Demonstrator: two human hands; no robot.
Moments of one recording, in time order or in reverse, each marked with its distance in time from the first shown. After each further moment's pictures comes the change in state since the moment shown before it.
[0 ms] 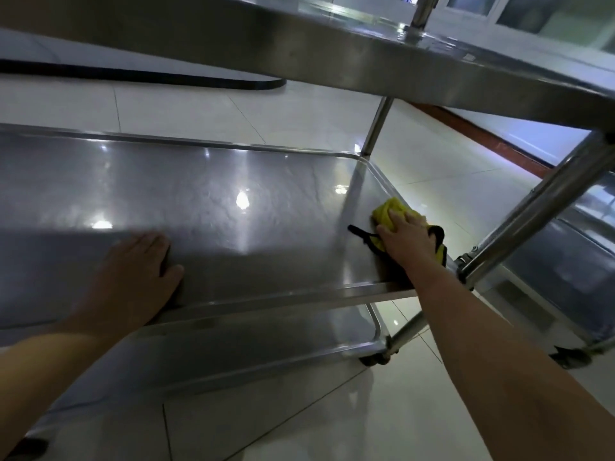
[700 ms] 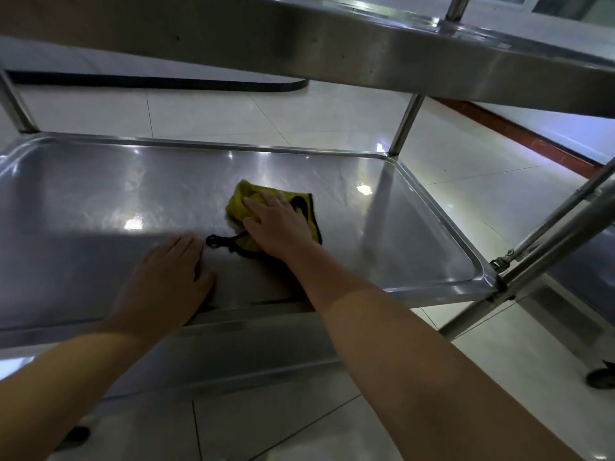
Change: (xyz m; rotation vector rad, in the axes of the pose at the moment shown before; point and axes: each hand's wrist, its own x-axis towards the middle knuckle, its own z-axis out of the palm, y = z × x) left_hand -0.003 -0.004 -0.002 0.051 0.047 0.063; right_hand -0.057 -0.224 0.065 0.065 -0.155 -0.676
